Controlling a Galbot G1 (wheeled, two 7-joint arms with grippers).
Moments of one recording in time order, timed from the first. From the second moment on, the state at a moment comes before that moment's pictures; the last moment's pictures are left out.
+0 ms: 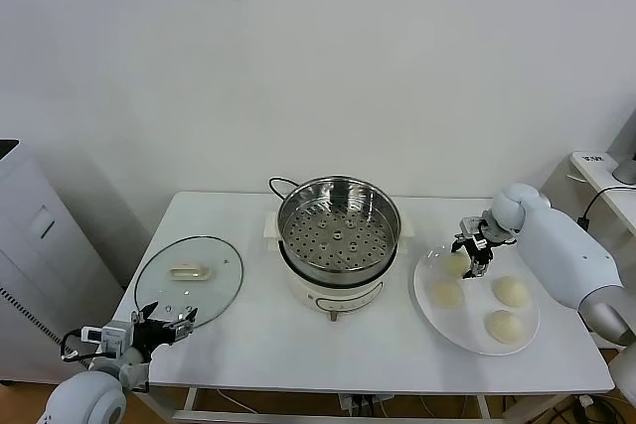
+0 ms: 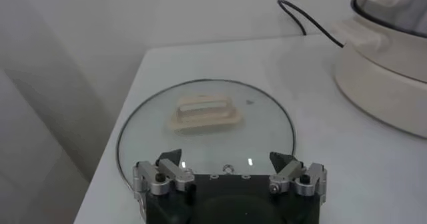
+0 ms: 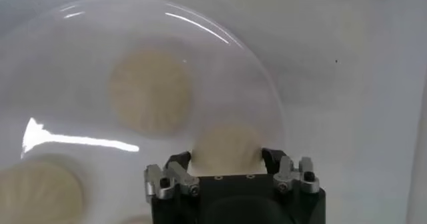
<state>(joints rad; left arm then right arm) 1.40 -0.94 -0.48 -1.91 -0.56 0.49 -0.13 -0.10 0.94 -0.40 0.72 -0.48 0.19 -1.14</state>
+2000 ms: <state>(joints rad) 1.41 -0.94 -0.46 -1.93 -0.53 0.48 -0.13 0.39 1.10 -0.81 1.07 -0.42 0.80 -1.08</state>
